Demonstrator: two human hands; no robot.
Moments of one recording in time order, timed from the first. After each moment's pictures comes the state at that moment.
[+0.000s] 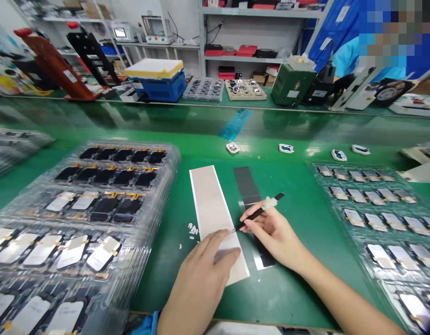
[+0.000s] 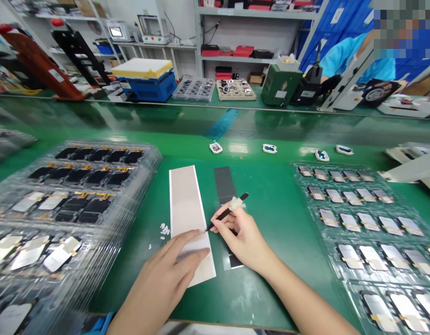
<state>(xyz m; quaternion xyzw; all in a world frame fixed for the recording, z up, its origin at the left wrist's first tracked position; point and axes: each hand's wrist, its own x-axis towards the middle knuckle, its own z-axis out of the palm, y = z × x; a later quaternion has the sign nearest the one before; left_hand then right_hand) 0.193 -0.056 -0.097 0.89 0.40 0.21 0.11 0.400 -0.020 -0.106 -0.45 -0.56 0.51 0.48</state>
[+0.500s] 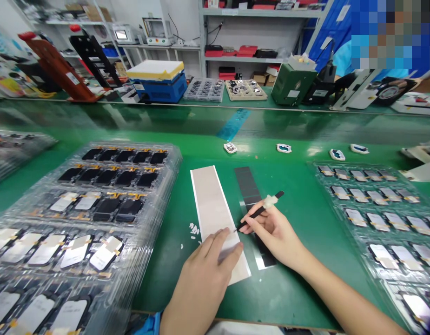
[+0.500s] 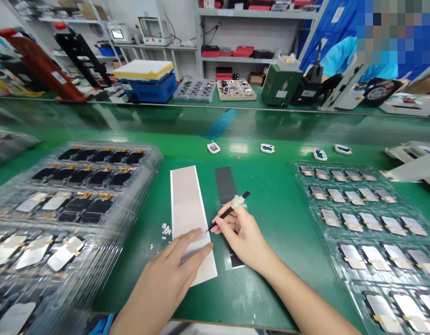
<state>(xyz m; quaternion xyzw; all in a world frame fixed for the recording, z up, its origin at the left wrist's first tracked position) 0.191 -0.058 -0.103 0.91 0.40 0.14 0.04 0.397 -0.019 -0.108 -0.46 -0.52 0.54 0.49</state>
